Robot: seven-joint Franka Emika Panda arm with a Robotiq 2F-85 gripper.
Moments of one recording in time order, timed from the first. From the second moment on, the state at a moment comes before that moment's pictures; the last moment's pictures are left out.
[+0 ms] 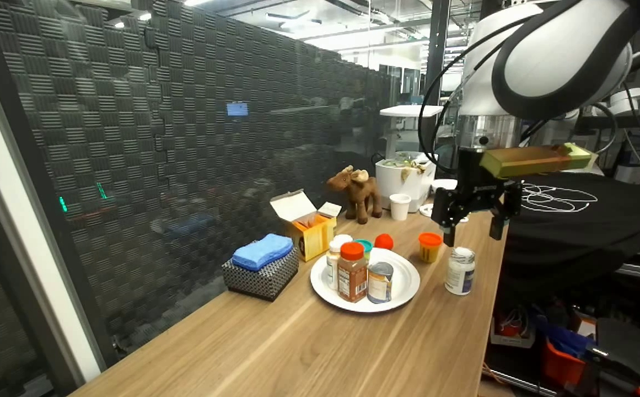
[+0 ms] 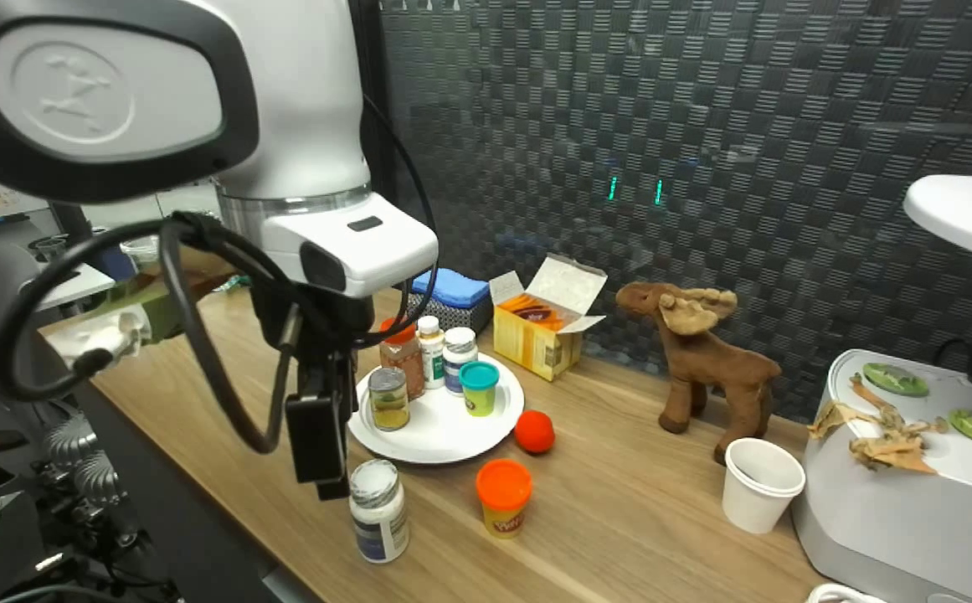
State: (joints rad) arm -0.10 -0.14 -0.07 -2.61 -0.05 2.45 0.48
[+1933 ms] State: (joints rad) arm -0.07 -0.03 -0.04 -2.42 -0.11 2.47 0.44
